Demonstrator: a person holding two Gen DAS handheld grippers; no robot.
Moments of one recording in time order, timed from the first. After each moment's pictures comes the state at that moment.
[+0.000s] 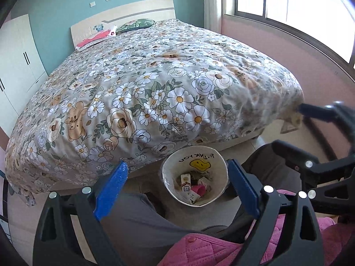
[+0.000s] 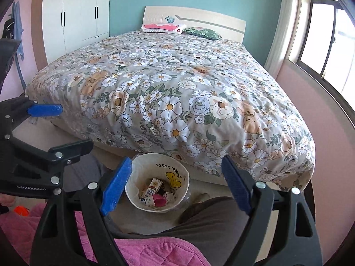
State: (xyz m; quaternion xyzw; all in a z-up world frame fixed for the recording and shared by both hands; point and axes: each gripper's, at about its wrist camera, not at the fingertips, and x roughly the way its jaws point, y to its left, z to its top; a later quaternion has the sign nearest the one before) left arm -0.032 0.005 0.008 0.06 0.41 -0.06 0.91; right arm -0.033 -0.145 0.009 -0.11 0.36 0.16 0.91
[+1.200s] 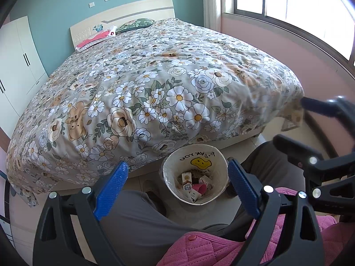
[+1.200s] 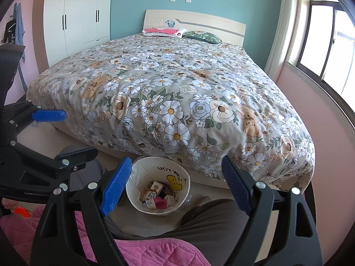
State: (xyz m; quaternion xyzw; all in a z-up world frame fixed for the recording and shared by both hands) left arm -0.036 0.003 0.009 0.07 0.41 -0.06 0.91; right arm -0.040 -0.144 0.015 -0.12 0.35 0.16 0.92
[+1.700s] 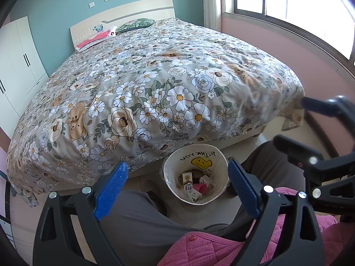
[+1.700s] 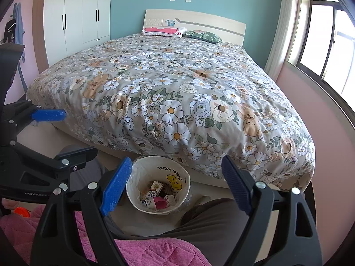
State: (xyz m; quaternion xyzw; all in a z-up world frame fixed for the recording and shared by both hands) left arm -0.036 0.004 0.009 0.07 0.41 -0.06 0.91; right arm -0.039 -0.145 0.014 -0.11 0.35 0.16 0.92
